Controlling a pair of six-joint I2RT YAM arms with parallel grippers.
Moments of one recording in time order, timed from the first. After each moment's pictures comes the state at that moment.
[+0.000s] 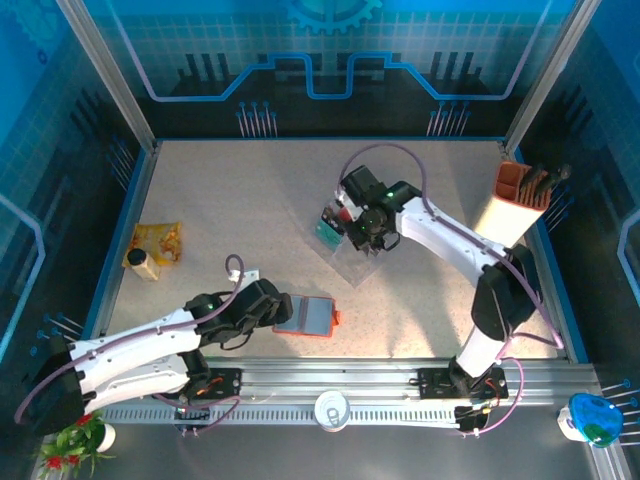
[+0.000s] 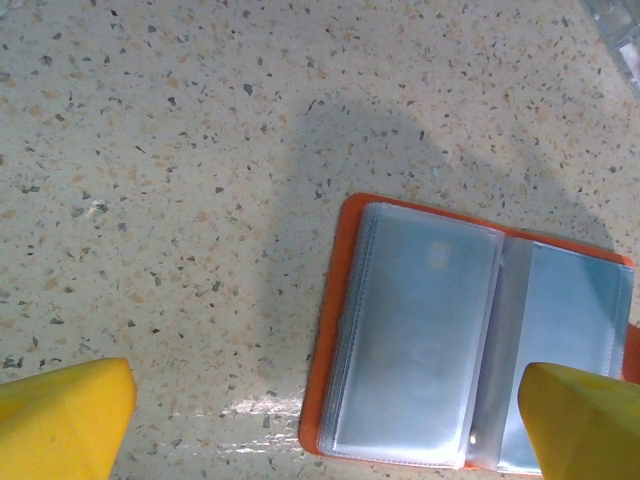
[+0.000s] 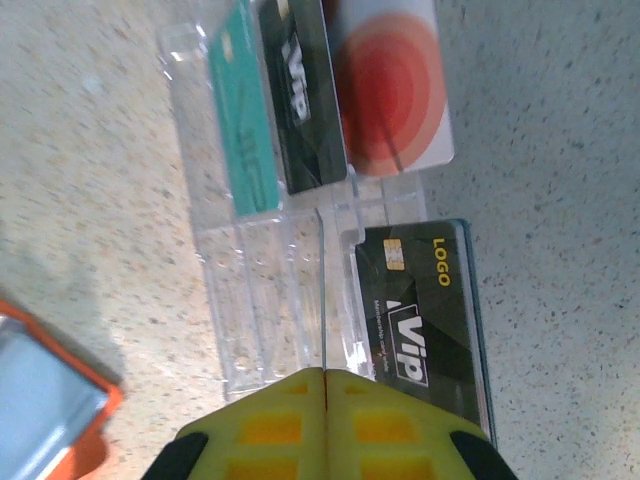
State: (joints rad) left arm -0.91 0.95 0.51 -0.65 -0.30 -1.07; right arm 0.63 1.67 1.47 -0.96 0.08 0.04
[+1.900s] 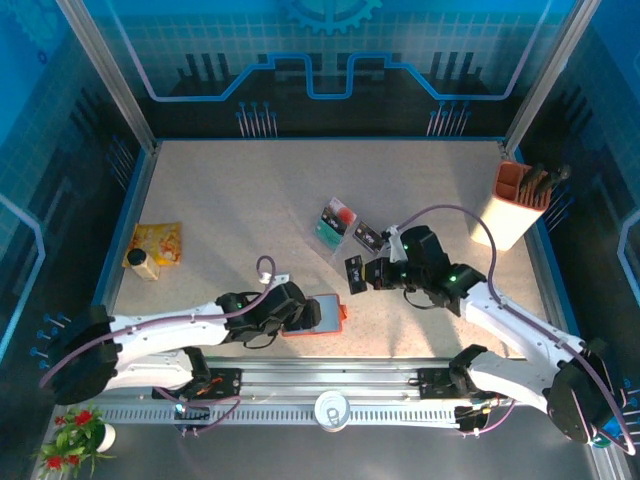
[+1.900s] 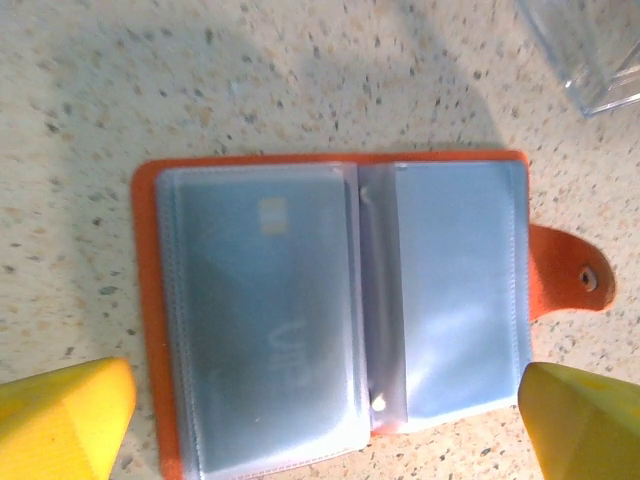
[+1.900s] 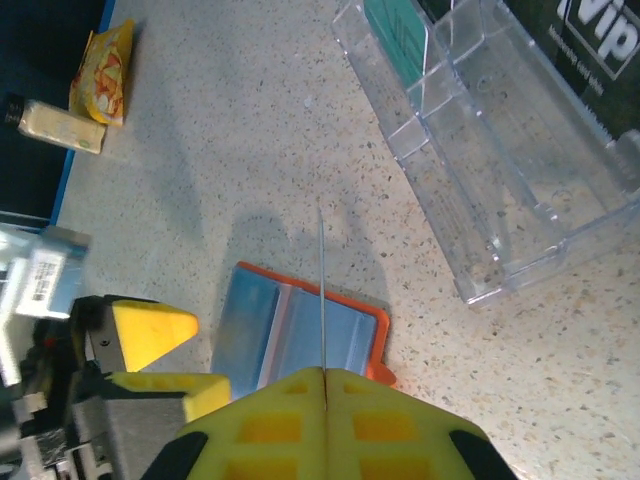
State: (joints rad) left arm -1.02 1.15 0.54 -0.42 -0.21 -1.11; right arm 0.58 1.04 0.63 -0.32 -0.33 0.63
